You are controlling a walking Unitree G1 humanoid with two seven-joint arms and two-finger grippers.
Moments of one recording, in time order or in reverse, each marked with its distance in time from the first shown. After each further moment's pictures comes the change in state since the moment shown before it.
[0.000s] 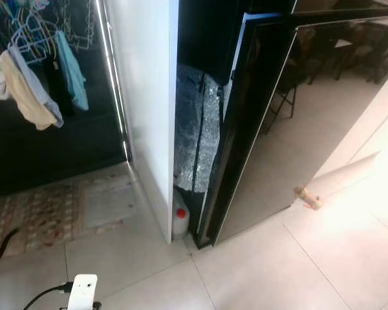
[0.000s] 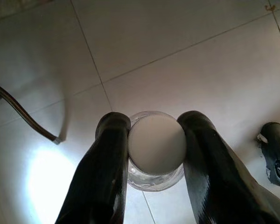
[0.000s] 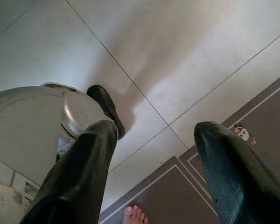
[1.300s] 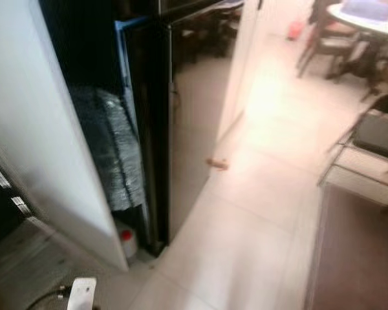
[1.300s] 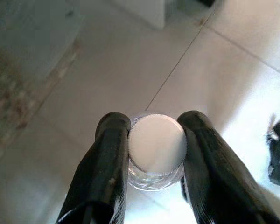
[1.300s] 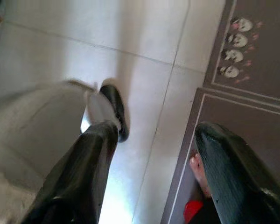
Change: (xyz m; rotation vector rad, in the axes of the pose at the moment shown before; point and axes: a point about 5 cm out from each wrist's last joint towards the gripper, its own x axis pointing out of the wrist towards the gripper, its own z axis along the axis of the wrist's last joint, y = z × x) left arm -0.001 0.000 -0.005 -0.013 0.023 0.004; right arm 0.000 0.000 0.002 0.013 0.000 0.000
